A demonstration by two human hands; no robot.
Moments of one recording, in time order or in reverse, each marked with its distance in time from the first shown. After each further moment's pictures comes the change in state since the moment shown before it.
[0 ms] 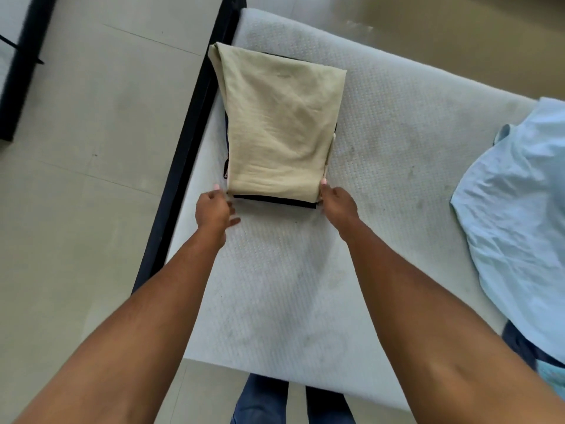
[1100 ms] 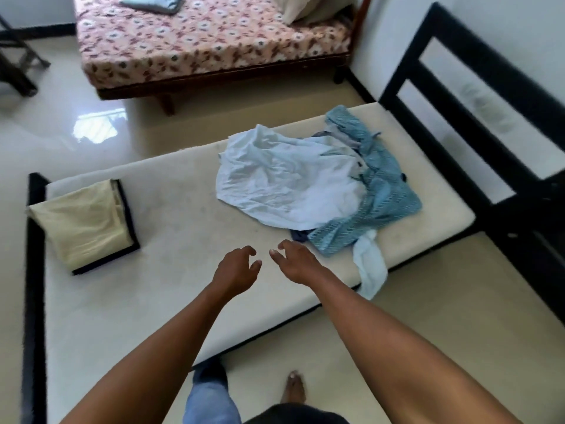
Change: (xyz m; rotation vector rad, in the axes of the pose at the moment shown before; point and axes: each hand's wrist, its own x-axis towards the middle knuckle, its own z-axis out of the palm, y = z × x) left_hand -0.566 -0.207 0.138 1.317 -0.631 1.133; right_hand -0.461 0.340 -0.293 -0.158 0.288 -0.116
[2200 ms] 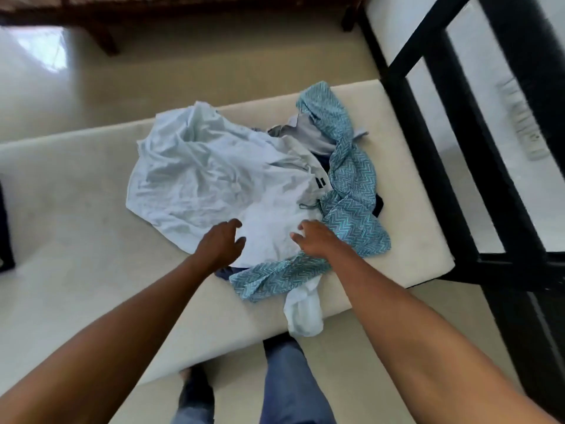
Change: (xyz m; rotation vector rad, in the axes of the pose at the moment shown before) left_hand 0.338 0.219 0.073 0.048 -0.107 -0.090; right_hand 0.295 0.251 -0.282 -0.218 -0.216 0.069
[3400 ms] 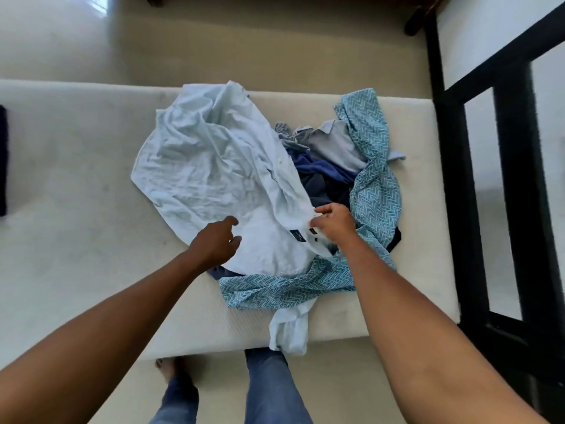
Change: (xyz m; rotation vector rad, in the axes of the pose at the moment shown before) left_hand 0.045 -0.016 0.016 -0.161 -0.017 -0.186; right_hand 0.112 0.015 -0.053 0.441 0.128 0.106
